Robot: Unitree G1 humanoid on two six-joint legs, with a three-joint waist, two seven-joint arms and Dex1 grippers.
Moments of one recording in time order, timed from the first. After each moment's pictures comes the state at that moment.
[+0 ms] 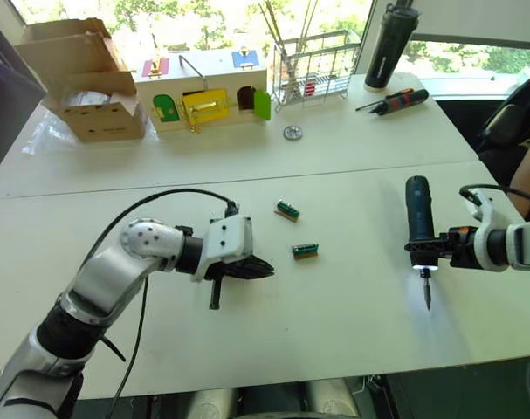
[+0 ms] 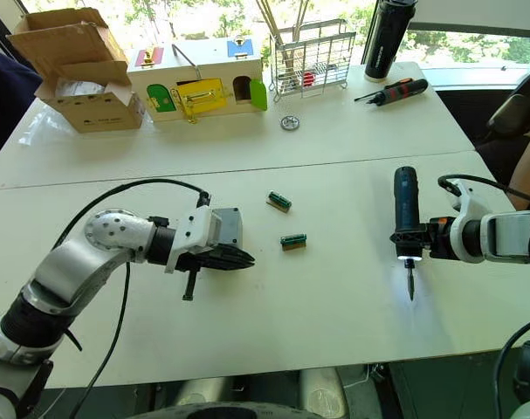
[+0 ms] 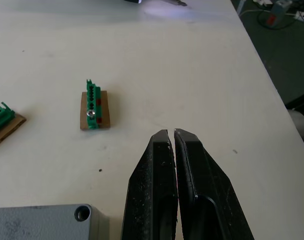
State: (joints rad) left arm -0.44 0.72 -0.30 -0.46 -0.38 0.61 -1.08; right arm -0.47 -1.03 -0.25 0.10 1.11 1.61 0.19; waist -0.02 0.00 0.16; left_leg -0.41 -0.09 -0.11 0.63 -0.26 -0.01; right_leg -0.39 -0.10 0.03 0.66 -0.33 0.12
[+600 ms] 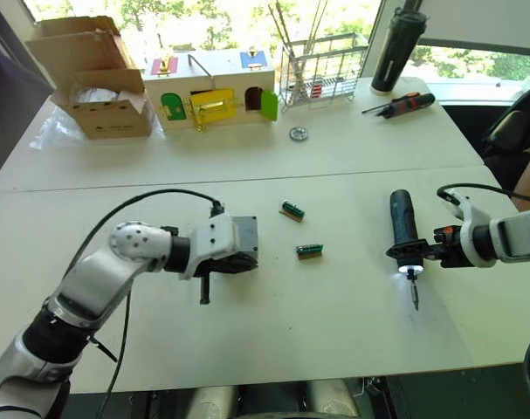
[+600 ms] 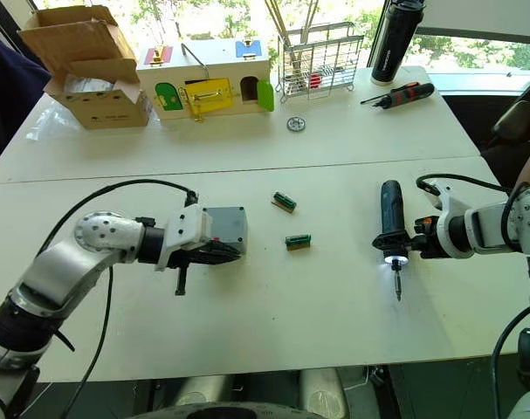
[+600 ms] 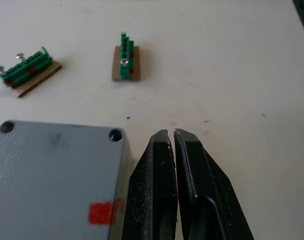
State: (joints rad) left arm -0.41 0.79 -0.25 -0.41 -0.35 0.60 -1.04; right arm -0.59 -1.06 -0.05 0.12 0.95 1.61 0.39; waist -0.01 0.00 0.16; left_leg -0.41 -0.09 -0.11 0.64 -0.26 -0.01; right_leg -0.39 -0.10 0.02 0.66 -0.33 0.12
